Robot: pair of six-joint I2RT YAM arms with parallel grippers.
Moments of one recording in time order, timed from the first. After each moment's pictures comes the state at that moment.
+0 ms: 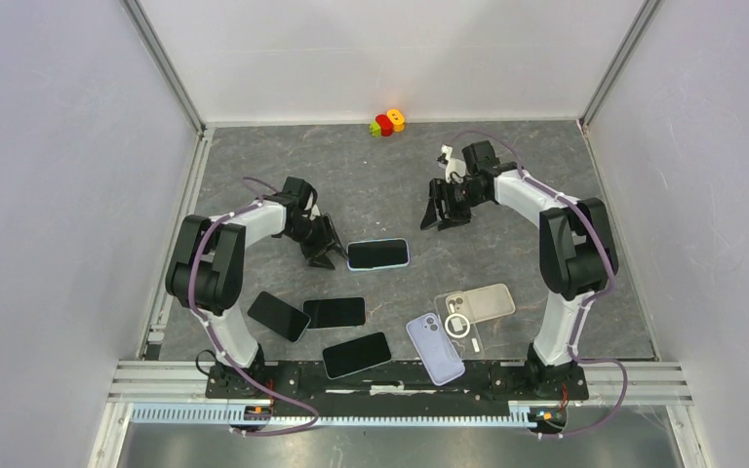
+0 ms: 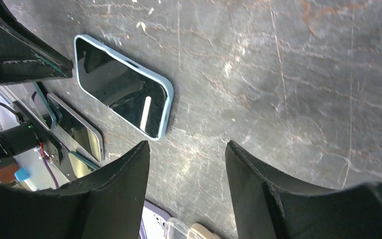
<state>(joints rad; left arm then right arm) -0.26 1.79 1.04 -0.56 0.44 -0.65 0.29 1.93 1.36 -0.55 -0.59 0.18</state>
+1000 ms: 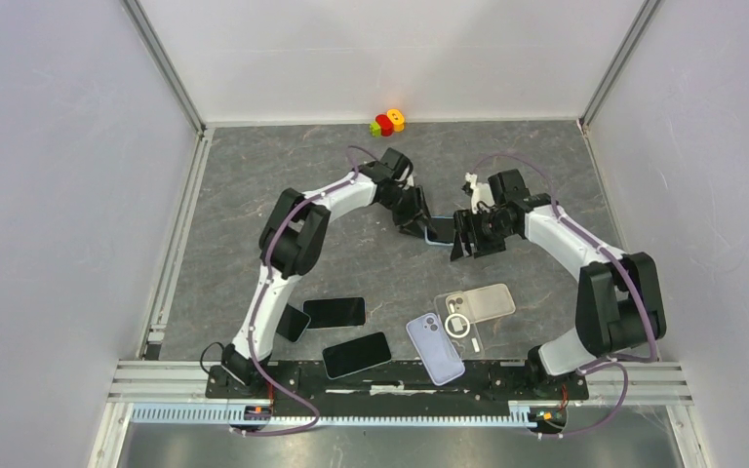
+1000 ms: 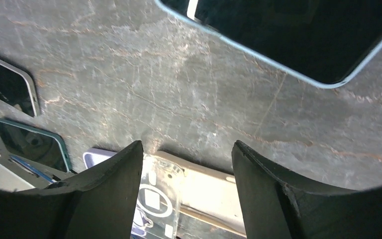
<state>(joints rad) -0.60 2.36 1.80 -0.52 0.59 -0.82 0.24 1.54 1.00 -0.63 -0.40 0.06</state>
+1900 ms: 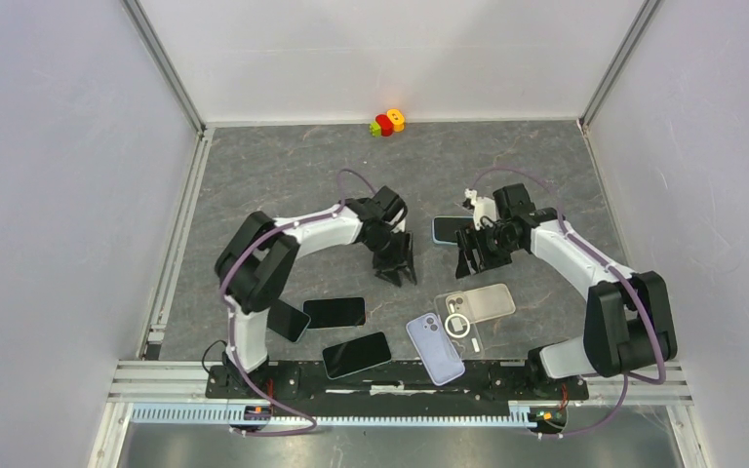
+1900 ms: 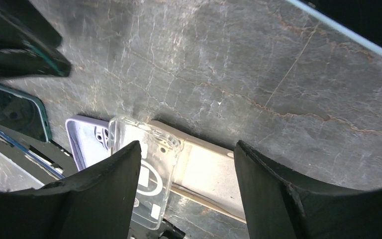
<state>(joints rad) -0.74 2.00 1.36 -0.58 0.47 -0.68 0.24 1.42 0.89 -0.67 -0.42 -0.05</state>
